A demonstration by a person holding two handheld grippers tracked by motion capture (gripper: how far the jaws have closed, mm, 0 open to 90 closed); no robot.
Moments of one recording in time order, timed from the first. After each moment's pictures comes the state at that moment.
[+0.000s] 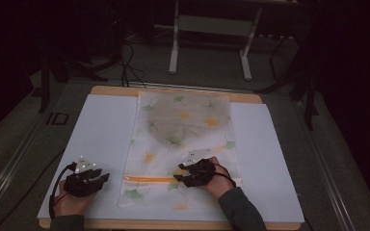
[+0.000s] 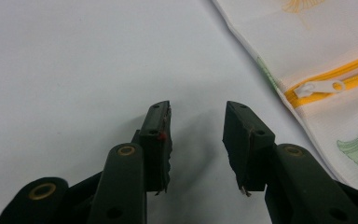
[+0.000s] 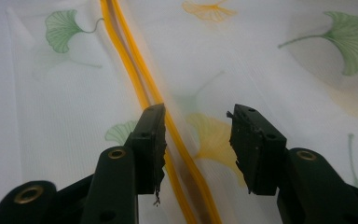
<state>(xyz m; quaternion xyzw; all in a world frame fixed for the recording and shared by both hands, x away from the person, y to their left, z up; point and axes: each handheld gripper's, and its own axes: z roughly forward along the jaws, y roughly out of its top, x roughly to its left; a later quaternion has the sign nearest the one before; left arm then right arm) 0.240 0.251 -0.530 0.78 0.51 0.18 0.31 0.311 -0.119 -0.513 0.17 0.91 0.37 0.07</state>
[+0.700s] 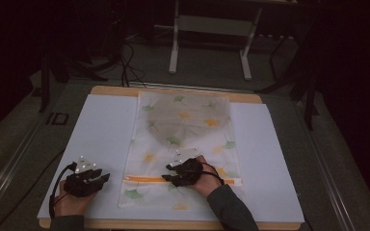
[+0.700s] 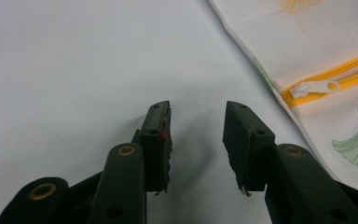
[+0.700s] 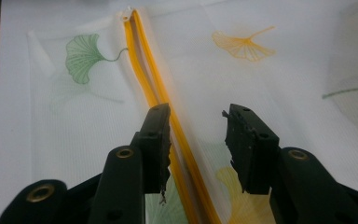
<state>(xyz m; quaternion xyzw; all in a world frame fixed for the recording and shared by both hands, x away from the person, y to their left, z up) 0.239 0.250 -0.529 0.78 0.51 0.18 0.32 0.311 -0.086 -0.513 0.14 0.91 0.38 0.06</state>
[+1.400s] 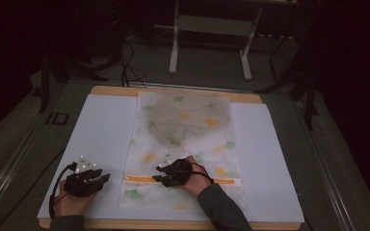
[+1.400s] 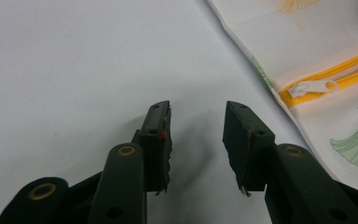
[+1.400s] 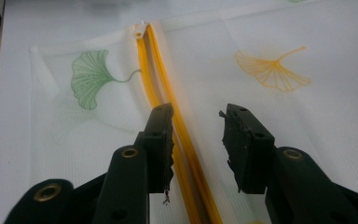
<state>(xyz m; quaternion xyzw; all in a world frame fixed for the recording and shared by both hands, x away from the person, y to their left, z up) 0.239 0.249 -0.528 0.78 0.51 0.17 0.31 0.311 -0.056 -0.519 0.12 0.92 0.38 0.05</state>
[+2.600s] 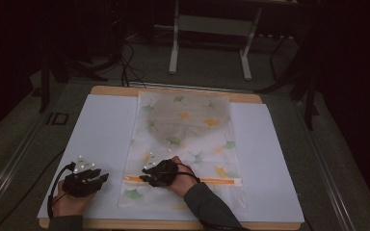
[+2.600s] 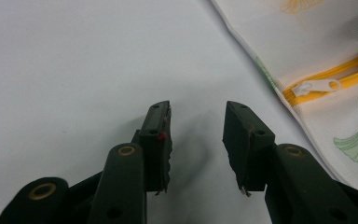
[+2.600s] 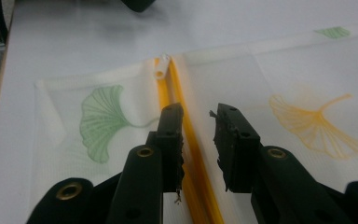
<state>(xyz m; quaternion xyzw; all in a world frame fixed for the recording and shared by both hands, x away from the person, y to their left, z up) 0.238 0.252 -0.527 0.78 0.51 0.18 0.31 0.308 -0.016 -0.524 0.10 0.92 0.39 0.05</state>
